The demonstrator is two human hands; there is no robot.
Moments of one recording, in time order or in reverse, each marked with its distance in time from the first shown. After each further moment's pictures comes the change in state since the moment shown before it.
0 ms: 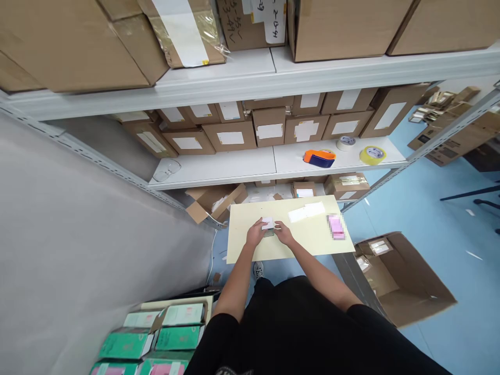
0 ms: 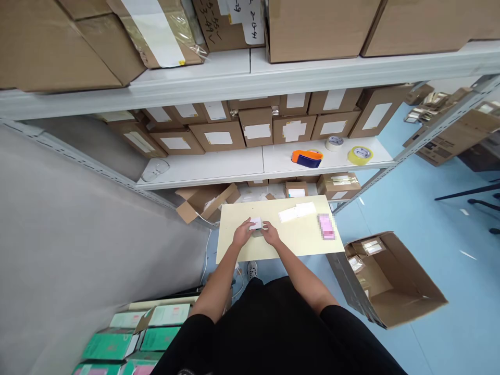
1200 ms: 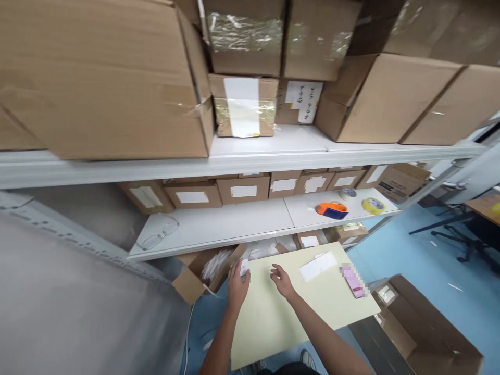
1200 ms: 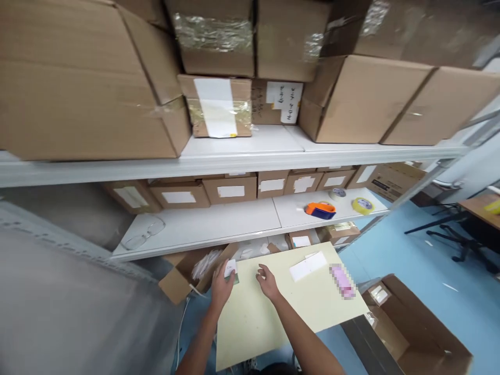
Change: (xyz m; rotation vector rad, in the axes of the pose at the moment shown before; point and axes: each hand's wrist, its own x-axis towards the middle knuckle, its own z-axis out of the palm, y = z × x) left_hand 0.086 -0.099 -0.147 0.000 0.425 0.192; right_hand 0.093 -0.071 0.113 0.196 0.249 -0.084
